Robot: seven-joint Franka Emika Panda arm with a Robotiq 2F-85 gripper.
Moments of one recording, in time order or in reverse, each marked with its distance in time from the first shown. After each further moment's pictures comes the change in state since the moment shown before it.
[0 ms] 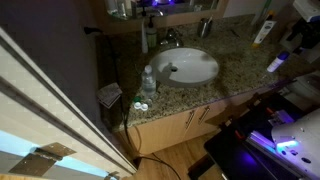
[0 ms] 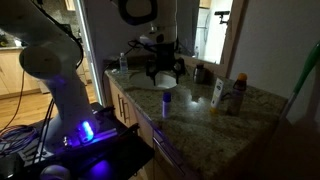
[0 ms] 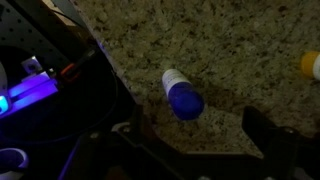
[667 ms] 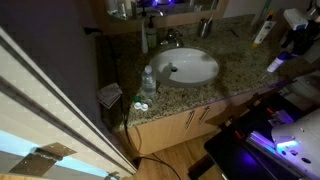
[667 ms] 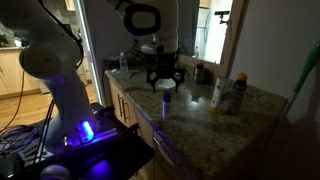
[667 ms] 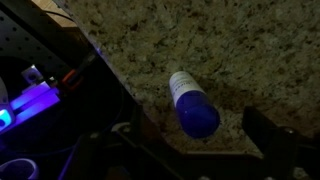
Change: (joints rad) arm -0.001 0.096 0.015 -0.014 -0.027 0.068 0.108
